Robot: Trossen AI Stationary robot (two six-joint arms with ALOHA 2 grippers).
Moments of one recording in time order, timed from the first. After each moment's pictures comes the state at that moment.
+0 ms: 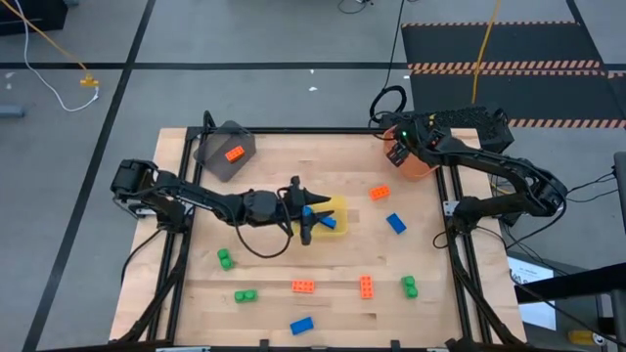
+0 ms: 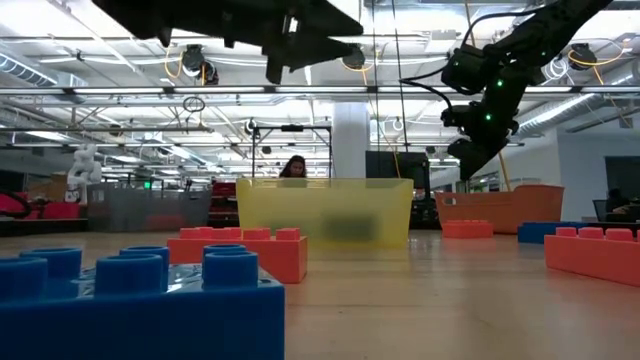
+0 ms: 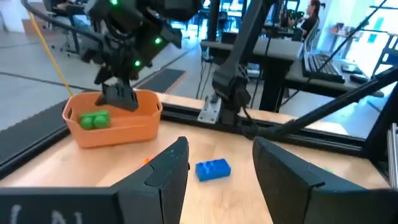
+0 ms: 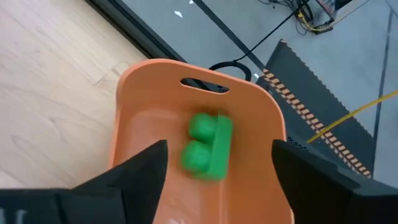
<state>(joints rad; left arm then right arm) -0.13 1.60 0.85 0.67 -0.29 -0.13 -0.75 1.23 0.70 -0.38 0.49 -0.12</state>
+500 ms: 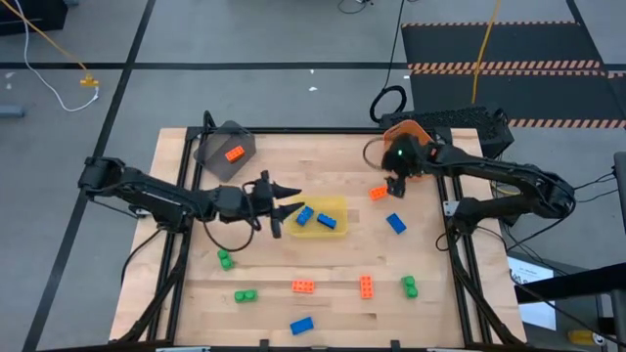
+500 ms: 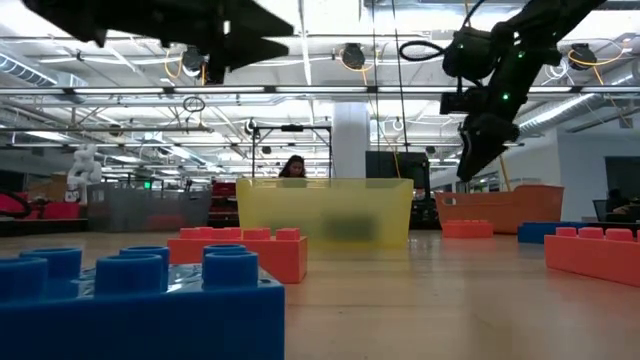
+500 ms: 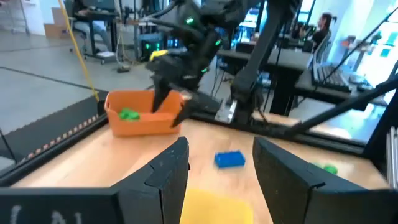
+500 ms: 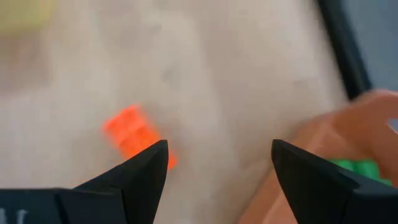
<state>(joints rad) -0.13 1.27 0.58 0.65 -0.34 -0.14 -0.53 1.15 0.70 -0.59 0.07 -0.32</state>
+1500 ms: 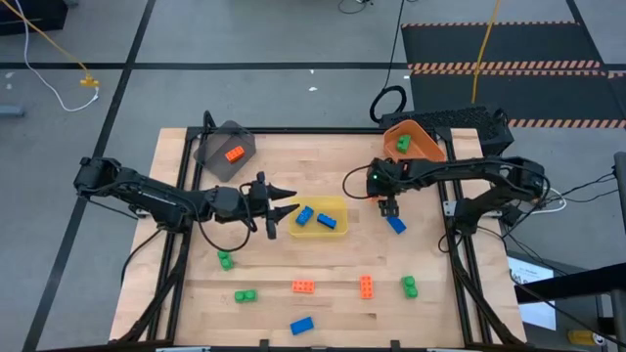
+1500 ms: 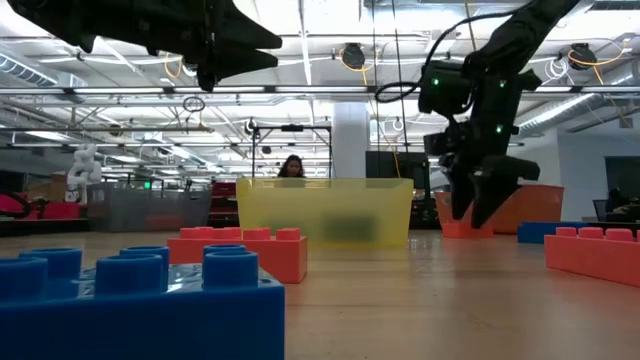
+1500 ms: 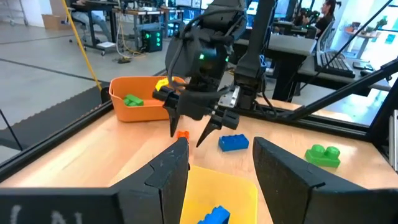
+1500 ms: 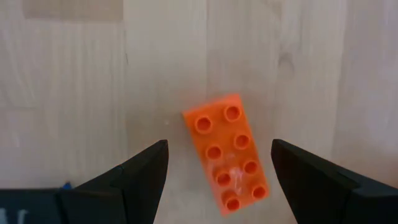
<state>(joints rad) -0.13 1.23 0.54 0.60 -0.34 -0.15 -0.36 1.45 0.70 -0.54 0.07 -0.38</state>
